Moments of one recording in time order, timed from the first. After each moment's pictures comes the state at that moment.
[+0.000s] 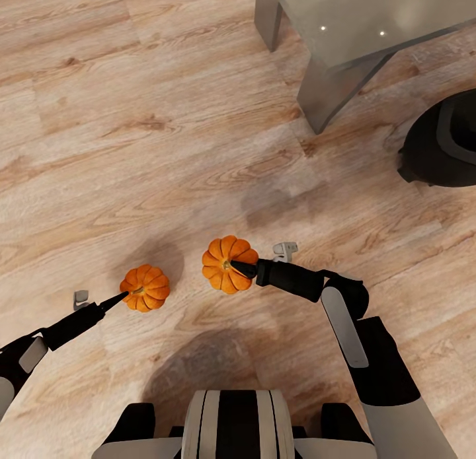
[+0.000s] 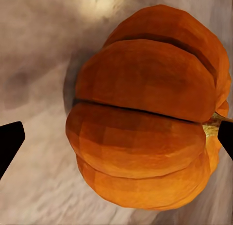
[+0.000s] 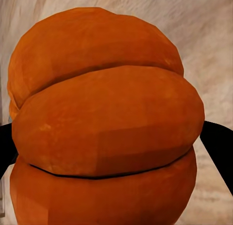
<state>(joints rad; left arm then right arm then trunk) -0.80 0.44 0.20 -0.33 0.46 0.22 -1.26 -0.63 0.02 0.19 -1.61 -0.52 0.88 0.35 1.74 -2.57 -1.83</state>
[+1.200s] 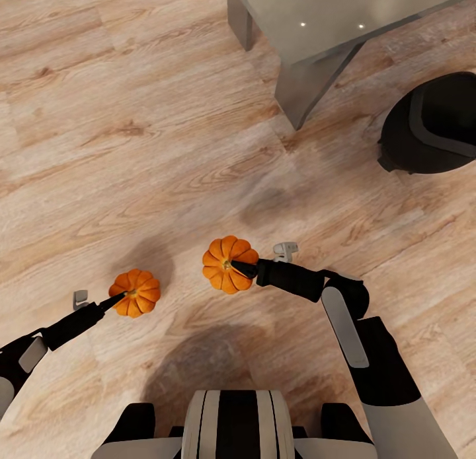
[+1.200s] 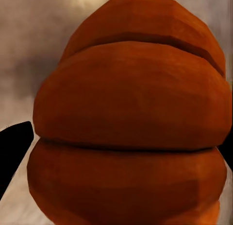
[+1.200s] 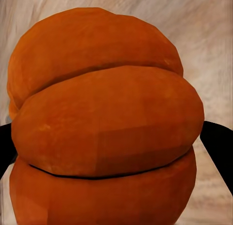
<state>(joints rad) -0.80 0.44 0.21 -0.33 0.47 0.22 -1.27 -0.63 0.01 0.19 -1.62 -0.52 0.88 0.35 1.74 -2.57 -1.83</state>
